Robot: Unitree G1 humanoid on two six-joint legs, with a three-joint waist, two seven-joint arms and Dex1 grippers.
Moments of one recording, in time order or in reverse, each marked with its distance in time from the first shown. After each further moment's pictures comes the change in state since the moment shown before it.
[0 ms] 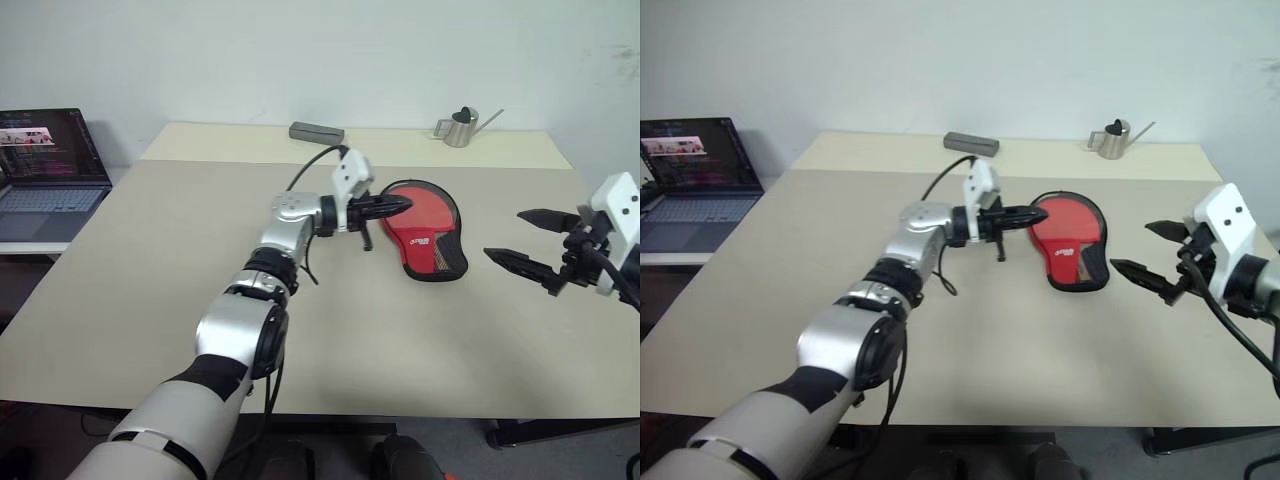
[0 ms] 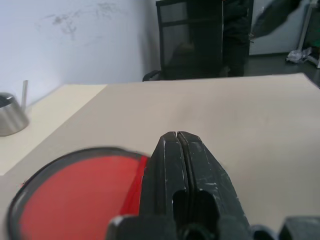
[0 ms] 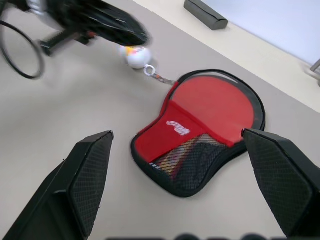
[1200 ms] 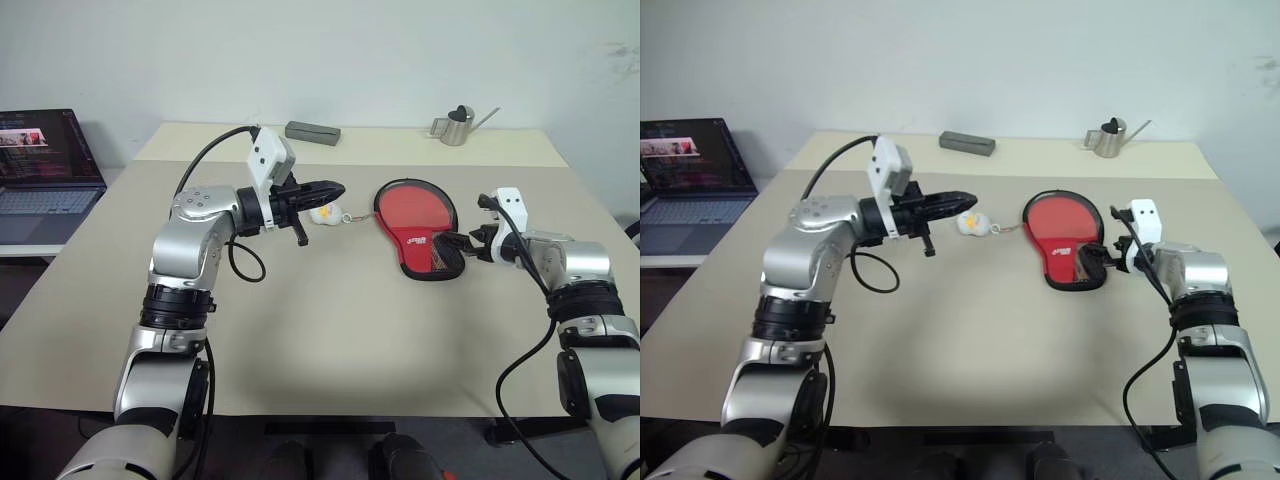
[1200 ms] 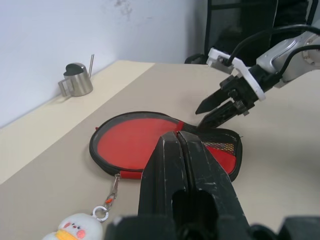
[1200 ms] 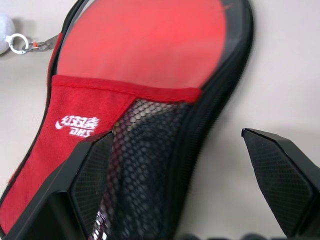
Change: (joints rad) left arm 0.320 0.301 -0.074 -0.939 -0.237 0.698 0.150; right arm -0.607 0.438 0.291 1.129 -0.382 -0.133 -0.130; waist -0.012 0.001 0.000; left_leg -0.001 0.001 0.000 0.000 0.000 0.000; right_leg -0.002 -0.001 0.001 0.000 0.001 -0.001
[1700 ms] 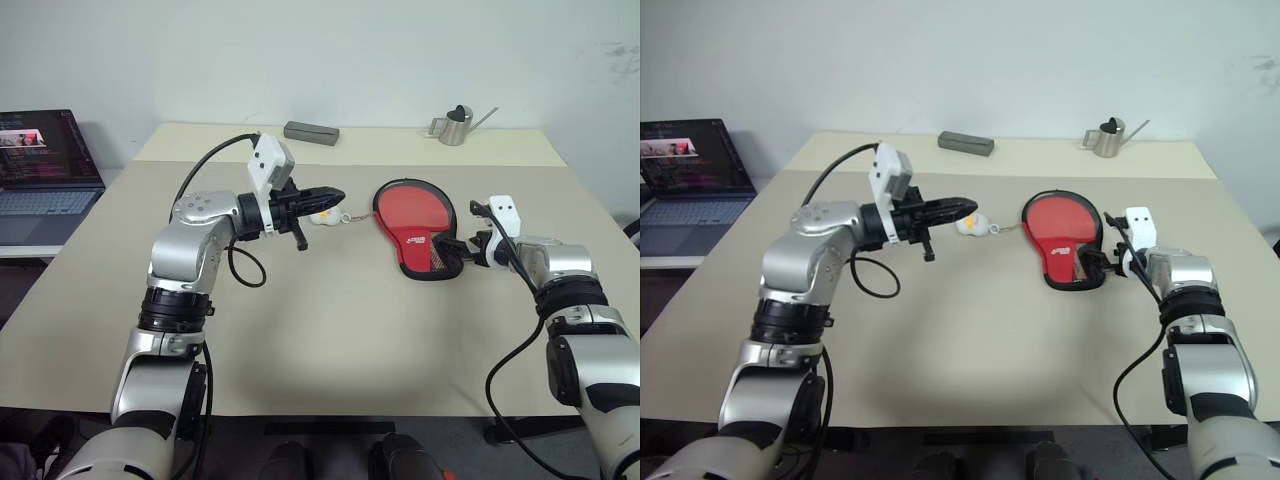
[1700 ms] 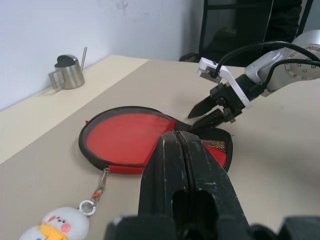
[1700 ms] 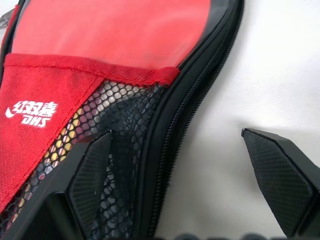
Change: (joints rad) left arm 0.018 0.010 -0.005 -0.006 -0.035 0.029 -0.001; right arm -0.059 0.037 -0.006 0.190 -0.091 -0.106 0.008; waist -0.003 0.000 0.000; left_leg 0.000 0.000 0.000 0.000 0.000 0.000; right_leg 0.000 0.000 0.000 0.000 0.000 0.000
